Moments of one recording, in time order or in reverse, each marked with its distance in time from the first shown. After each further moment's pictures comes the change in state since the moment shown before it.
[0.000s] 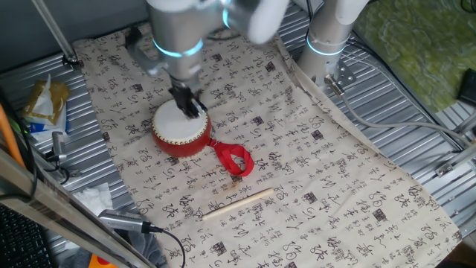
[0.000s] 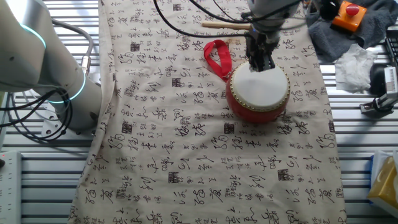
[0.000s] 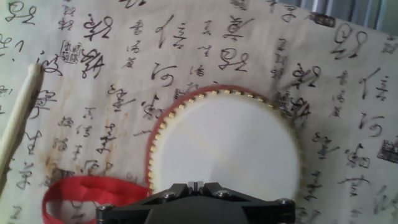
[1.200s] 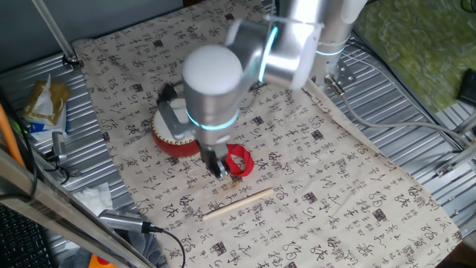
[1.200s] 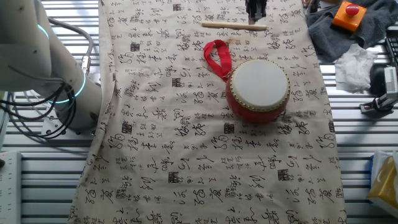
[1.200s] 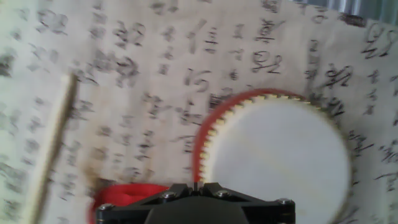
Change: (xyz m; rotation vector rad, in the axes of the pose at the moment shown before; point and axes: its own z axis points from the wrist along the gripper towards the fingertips) arm -0.052 0.147 0.017 -0.001 -0.002 0.245
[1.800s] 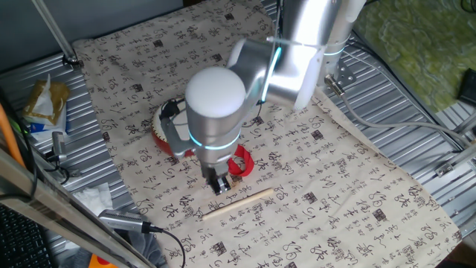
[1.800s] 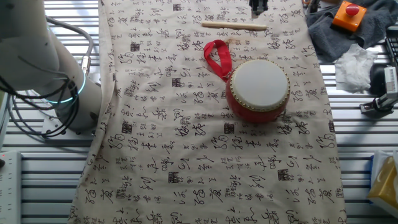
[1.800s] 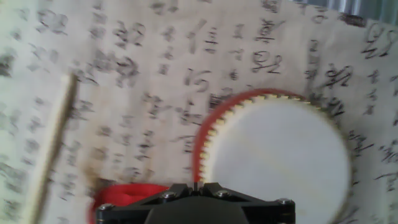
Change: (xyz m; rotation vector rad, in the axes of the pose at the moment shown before) arm -0.018 0.028 0.014 -0.004 -0.001 0.042
